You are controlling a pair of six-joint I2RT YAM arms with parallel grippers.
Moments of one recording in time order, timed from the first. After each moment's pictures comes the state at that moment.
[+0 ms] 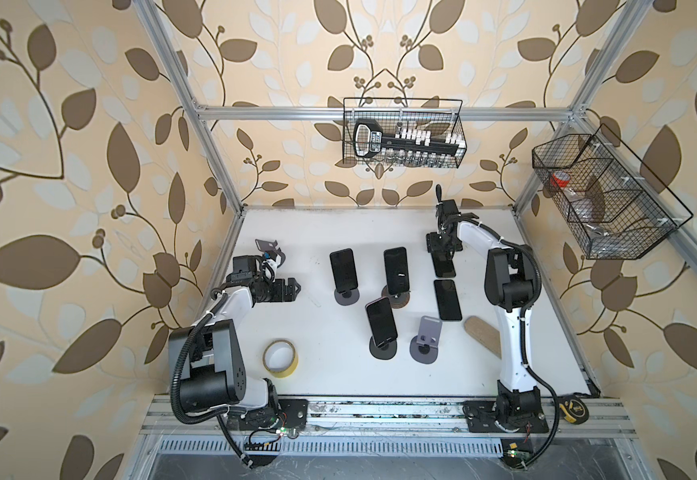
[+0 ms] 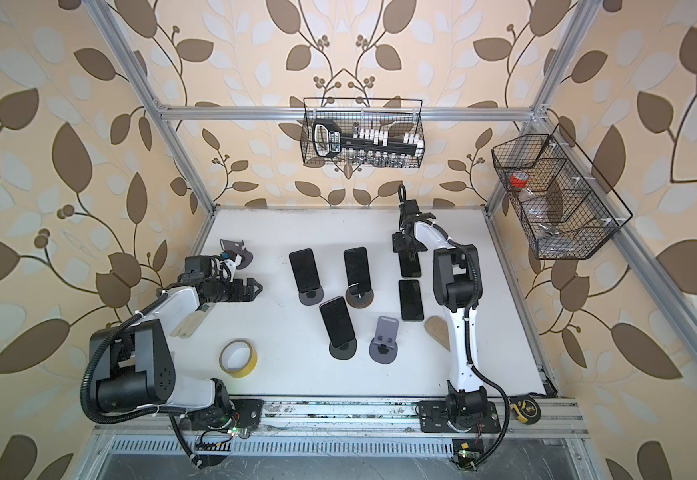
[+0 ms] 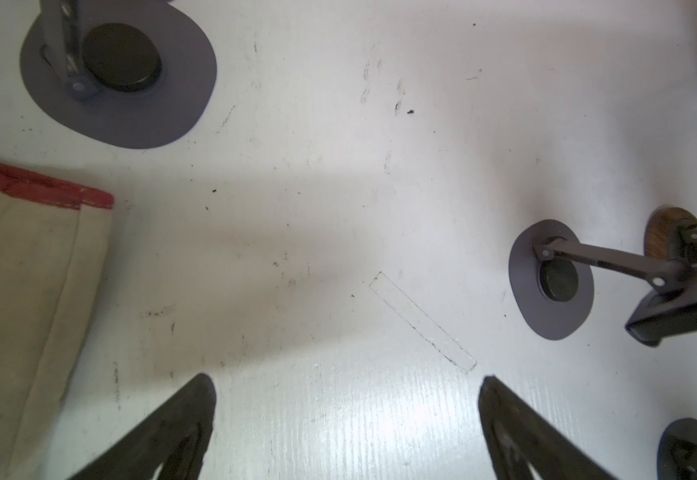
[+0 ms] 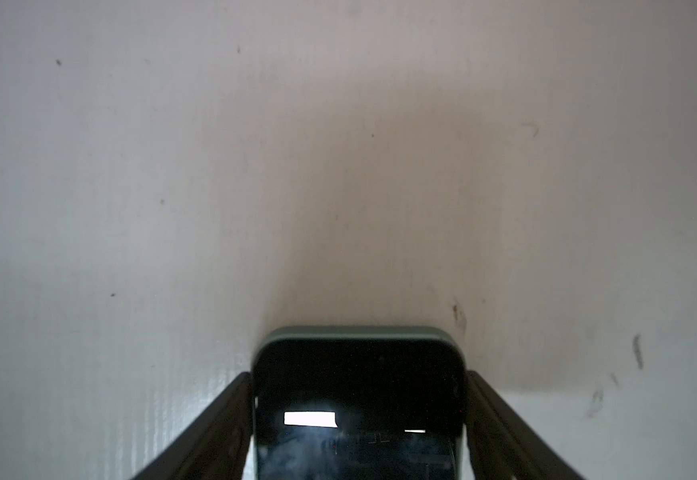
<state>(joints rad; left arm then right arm) 0.24 1.42 0.76 -0.36 0.44 0.13 0.13 2.36 1.94 -0.75 0.12 0.11</state>
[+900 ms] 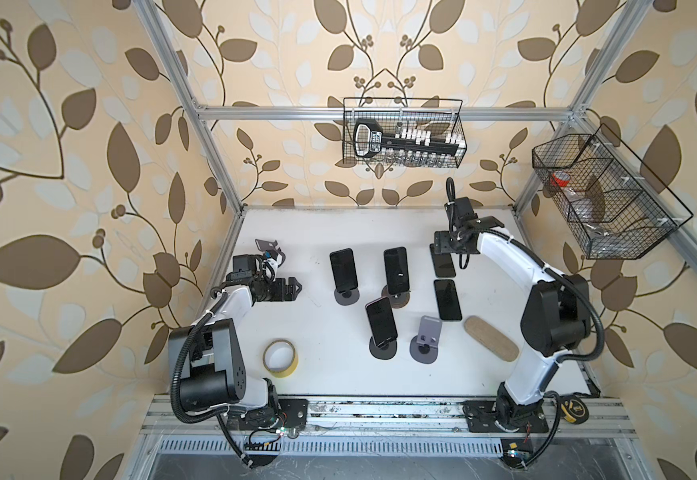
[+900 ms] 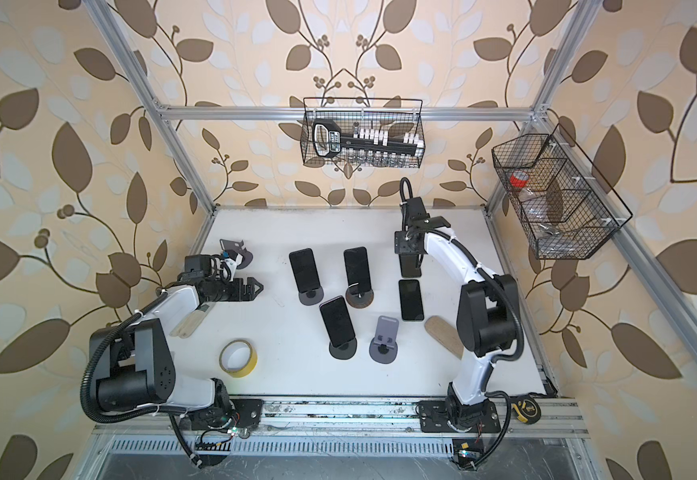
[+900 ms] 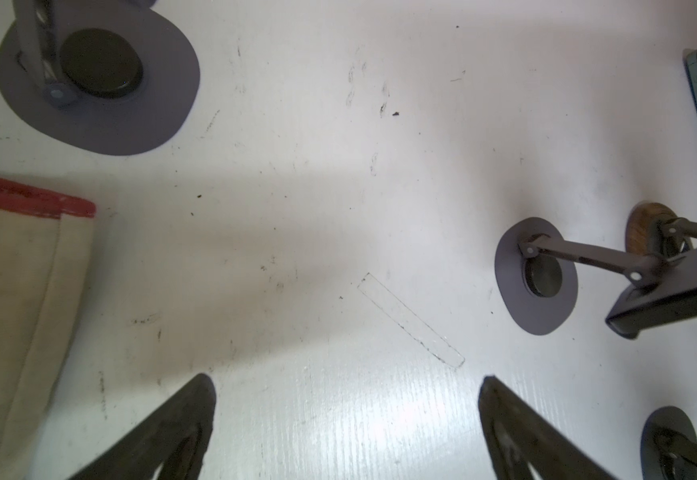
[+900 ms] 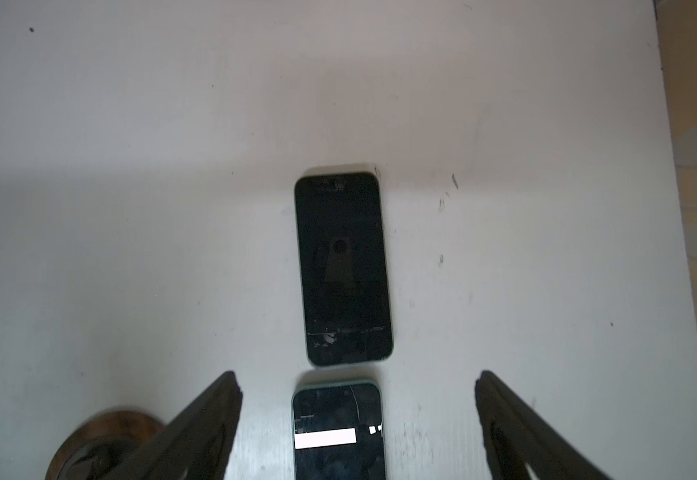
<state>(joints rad) 0.24 1.43 0.77 -0.37 0.47 0.14 0.25 1.76 1.49 -0.78 0.30 0.26</state>
